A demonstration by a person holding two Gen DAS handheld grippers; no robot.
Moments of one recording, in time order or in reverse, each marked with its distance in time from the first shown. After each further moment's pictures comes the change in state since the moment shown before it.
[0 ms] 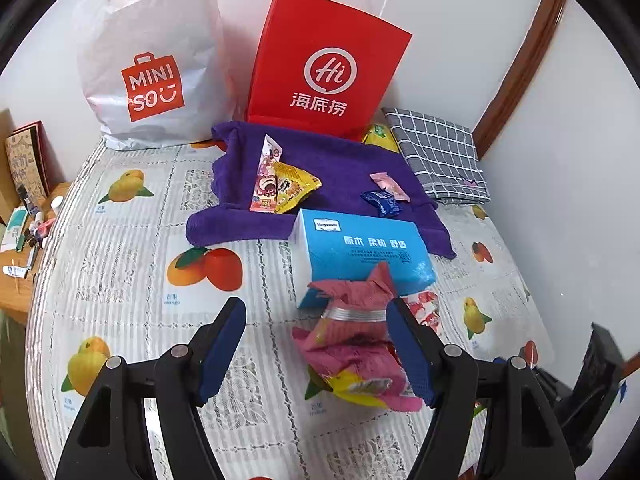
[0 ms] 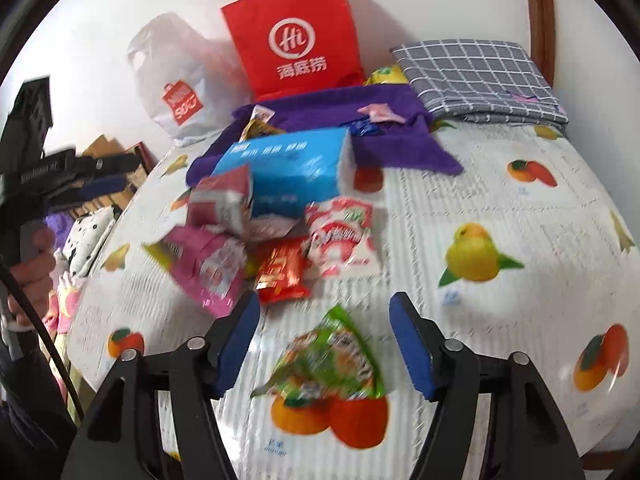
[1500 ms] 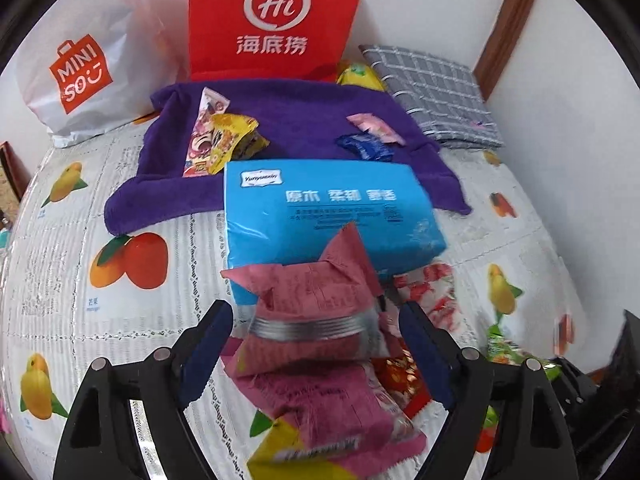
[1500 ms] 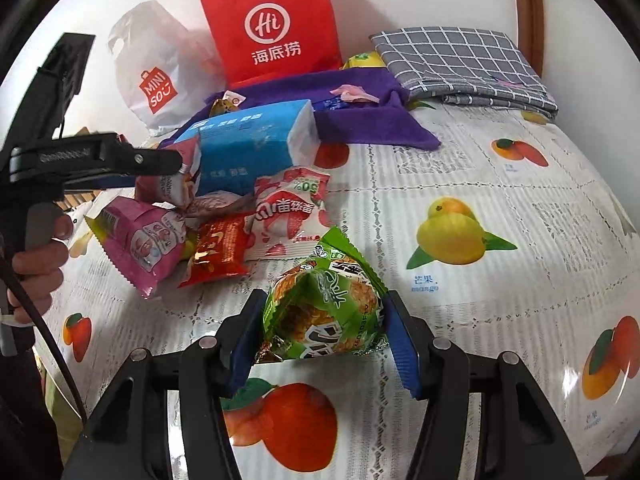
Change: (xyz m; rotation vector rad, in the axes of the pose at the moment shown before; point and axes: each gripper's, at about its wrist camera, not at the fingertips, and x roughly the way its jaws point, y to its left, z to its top) left arm 0.094 -0.052 -0.013 0.111 0.120 0.086; right arm 0.032 -0.035 -0.014 -0.003 -0.022 -0.052
